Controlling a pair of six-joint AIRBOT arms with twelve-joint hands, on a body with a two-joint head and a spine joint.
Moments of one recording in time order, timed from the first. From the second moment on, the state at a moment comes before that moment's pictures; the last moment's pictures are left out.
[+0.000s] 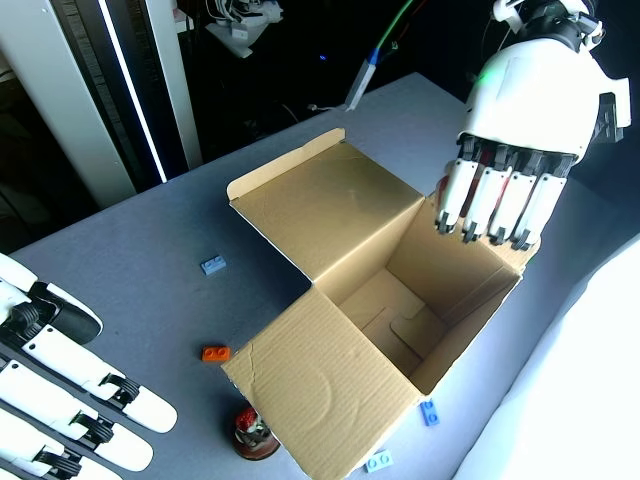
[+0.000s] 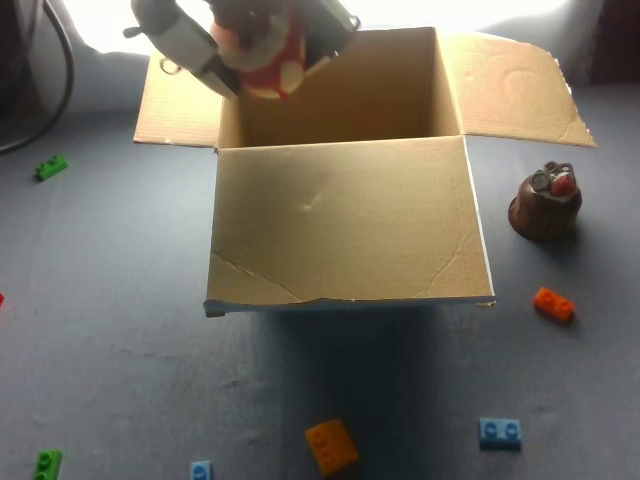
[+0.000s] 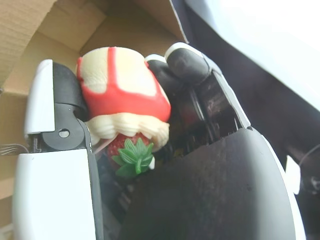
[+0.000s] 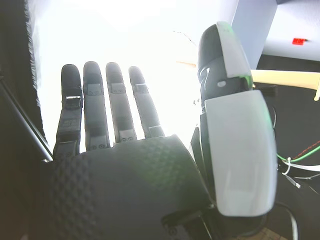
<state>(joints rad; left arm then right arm) -0.20 -1.25 1.59 2.20 -0.81 -0.71 -0.31 -0.48 0.82 0.23 0.35 -1.26</state>
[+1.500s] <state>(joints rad) -0.10 -1.40 1.69 2.23 -0.70 -0.60 -0.33 -0.49 0.84 0.29 0.39 -1.30</state>
